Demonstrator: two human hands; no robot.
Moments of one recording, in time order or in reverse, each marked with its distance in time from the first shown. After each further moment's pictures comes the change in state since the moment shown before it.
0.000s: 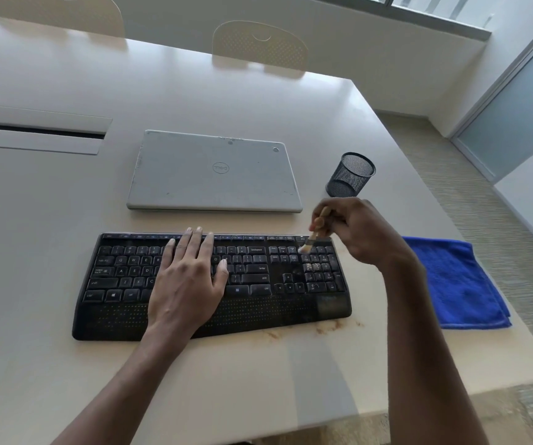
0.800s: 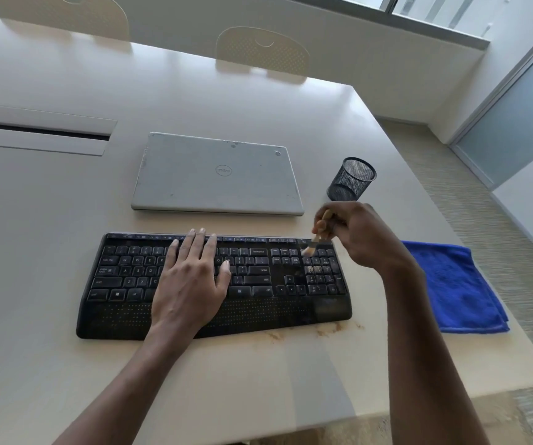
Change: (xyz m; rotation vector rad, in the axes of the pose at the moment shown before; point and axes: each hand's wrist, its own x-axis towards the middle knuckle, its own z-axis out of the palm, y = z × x) left_hand 0.000 0.001 -0.001 0.001 0.002 0.002; right_hand -0.001 -0.004 0.002 -0.092 0.027 0.032
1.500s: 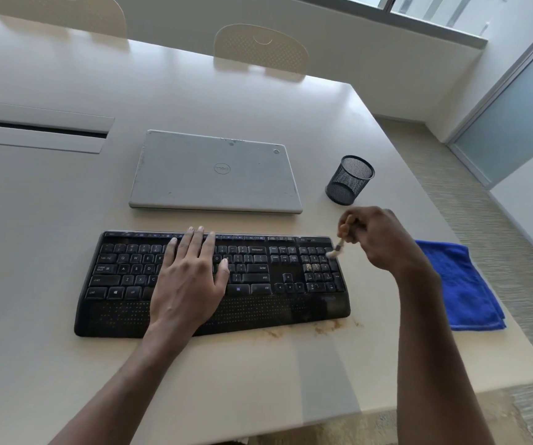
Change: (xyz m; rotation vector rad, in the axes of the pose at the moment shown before) left_hand 0.000 0.000 0.000 -0.002 0.011 -0.002; right_hand -0.011 0.023 -0.013 -0.086 0.080 0.129
